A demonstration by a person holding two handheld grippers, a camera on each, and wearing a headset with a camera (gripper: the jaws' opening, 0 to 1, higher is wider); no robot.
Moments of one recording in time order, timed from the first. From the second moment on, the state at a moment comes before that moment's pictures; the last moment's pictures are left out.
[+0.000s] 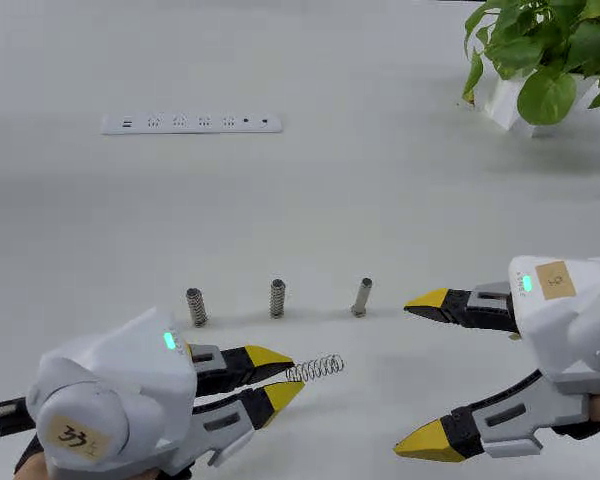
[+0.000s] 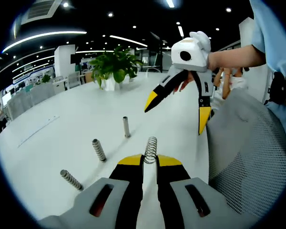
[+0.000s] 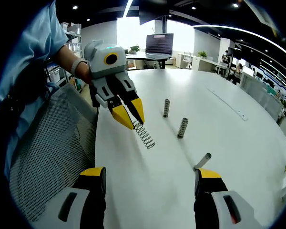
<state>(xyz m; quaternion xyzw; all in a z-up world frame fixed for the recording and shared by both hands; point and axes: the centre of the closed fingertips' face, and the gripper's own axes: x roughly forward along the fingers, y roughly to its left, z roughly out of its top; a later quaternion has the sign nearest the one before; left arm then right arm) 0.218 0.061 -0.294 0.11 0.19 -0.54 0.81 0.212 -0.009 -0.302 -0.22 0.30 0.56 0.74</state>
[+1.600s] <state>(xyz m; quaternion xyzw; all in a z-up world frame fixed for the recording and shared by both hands) 0.224 0.068 -0.273 0.07 0.16 -0.52 0.83 0.225 0.038 -0.275 0.10 0.32 0.55 0.77</state>
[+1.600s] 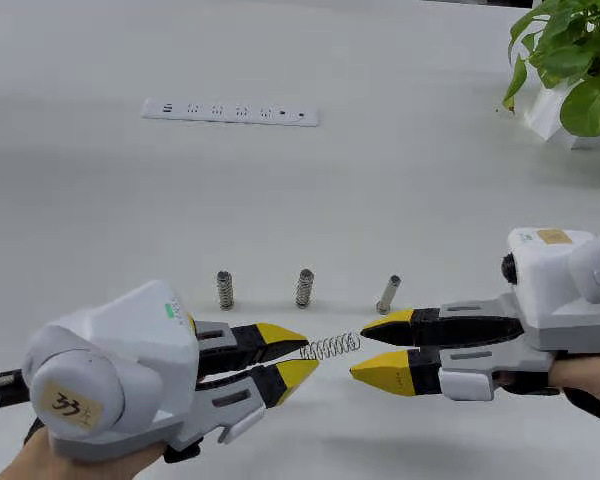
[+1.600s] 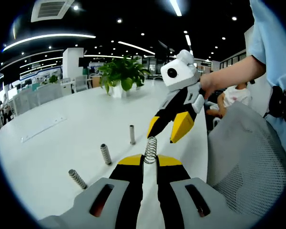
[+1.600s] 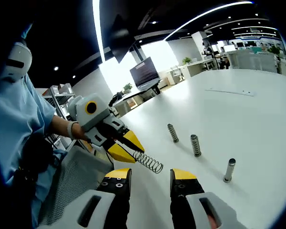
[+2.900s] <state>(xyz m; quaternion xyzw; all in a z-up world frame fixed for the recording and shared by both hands) 0.242 0.065 -0.254 0.06 0.14 -0.50 0.85 0.257 0.031 -0.265 0.61 0.28 0.33 0.66</state>
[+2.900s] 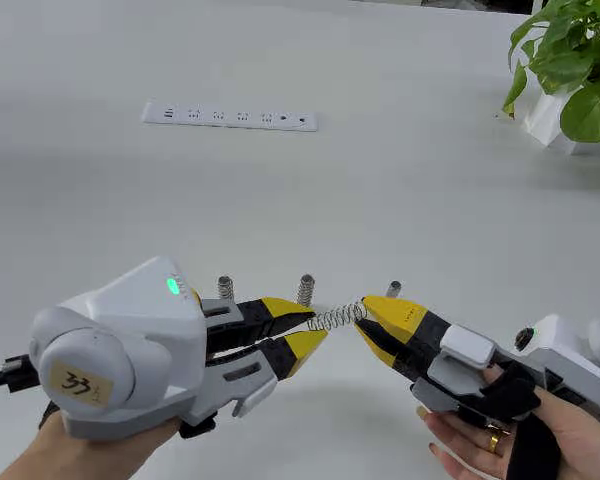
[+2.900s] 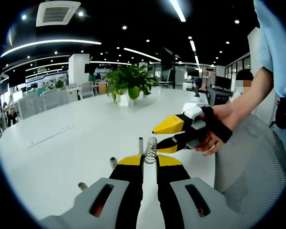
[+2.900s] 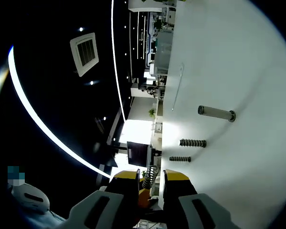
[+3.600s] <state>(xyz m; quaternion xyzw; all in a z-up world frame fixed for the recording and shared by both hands) 0.241 0.065 -0.257 0.06 0.14 -0.50 0.85 0.258 0.039 -0.263 0.60 0.27 0.33 0.68</state>
